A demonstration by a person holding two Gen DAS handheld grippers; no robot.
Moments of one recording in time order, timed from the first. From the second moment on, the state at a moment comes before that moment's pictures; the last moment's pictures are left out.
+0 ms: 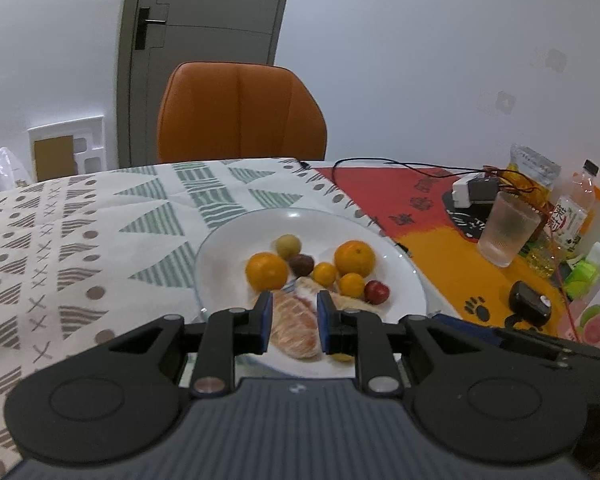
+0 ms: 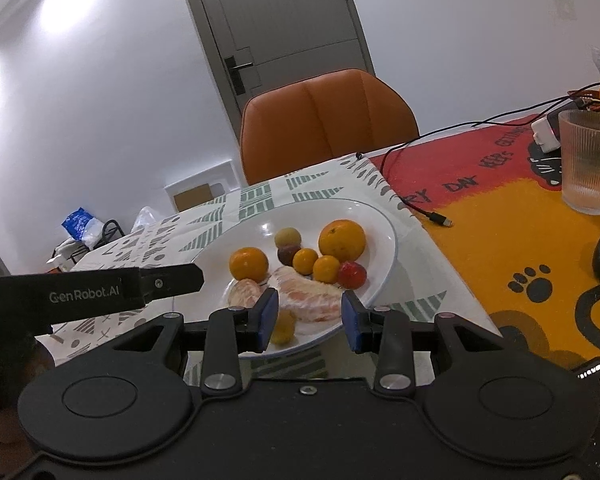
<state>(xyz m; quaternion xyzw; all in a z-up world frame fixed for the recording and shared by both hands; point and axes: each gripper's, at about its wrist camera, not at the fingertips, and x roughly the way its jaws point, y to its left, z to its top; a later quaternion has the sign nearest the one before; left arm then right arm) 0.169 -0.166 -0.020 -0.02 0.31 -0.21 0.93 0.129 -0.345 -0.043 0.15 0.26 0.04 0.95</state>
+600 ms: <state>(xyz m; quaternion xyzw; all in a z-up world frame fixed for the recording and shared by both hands) 0.126 -0.130 -0.004 0.02 0.28 -0.12 0.95 0.106 -0.327 -0.030 0.15 0.26 0.08 0.95</state>
